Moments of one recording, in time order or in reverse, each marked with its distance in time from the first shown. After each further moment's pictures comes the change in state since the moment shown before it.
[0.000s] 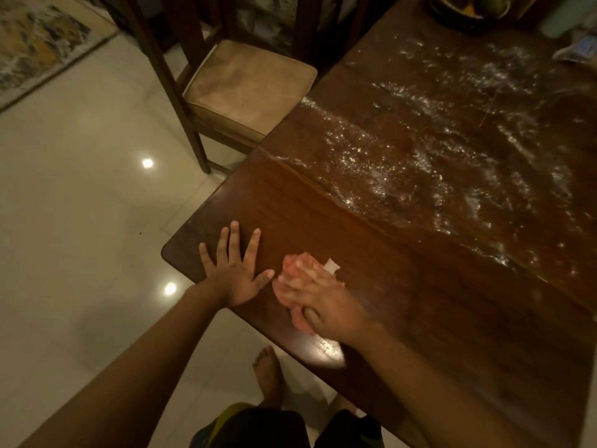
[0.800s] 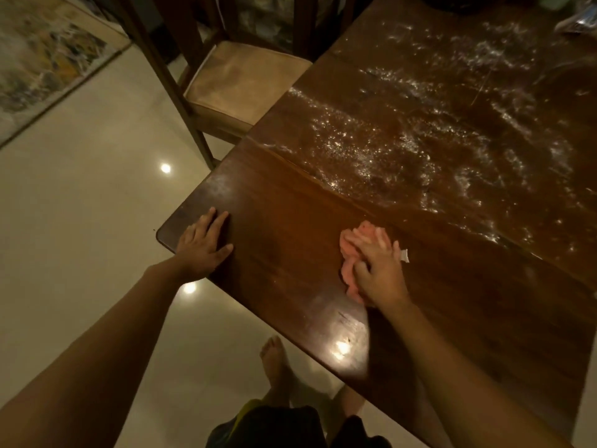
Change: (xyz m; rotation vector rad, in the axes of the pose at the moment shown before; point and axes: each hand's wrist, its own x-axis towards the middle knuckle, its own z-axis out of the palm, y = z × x) left_hand -0.009 -0.035 -0.008 -0.181 0.083 0.004; right_hand -0.075 0.049 -0.036 0.140 0.302 0.687
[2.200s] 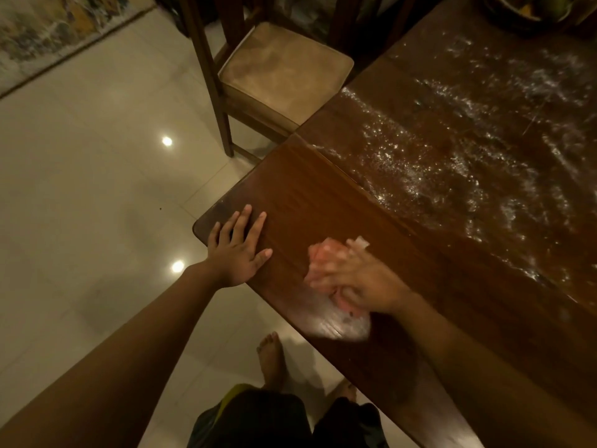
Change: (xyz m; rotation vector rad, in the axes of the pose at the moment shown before) left_hand 0.002 -0.020 0.015 0.080 0.076 0.042; right_hand 0.056 -0.057 0.037 -0.265 -0.400 -0.828
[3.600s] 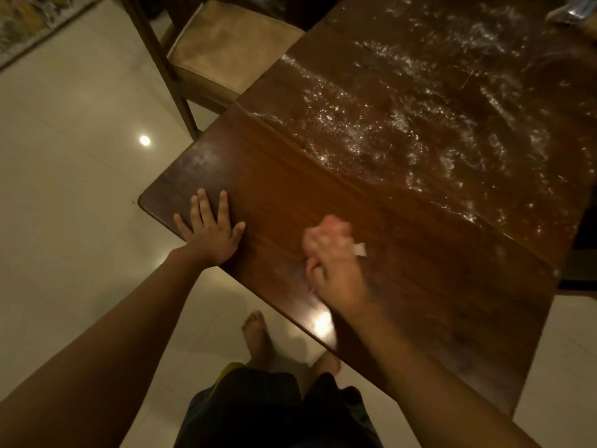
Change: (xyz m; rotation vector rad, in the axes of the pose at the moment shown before) left_hand -0.015 0.072 0.031 -0.053 0.017 -0.242; right_hand -0.079 -0.056 0.029 0.122 0.331 0.582
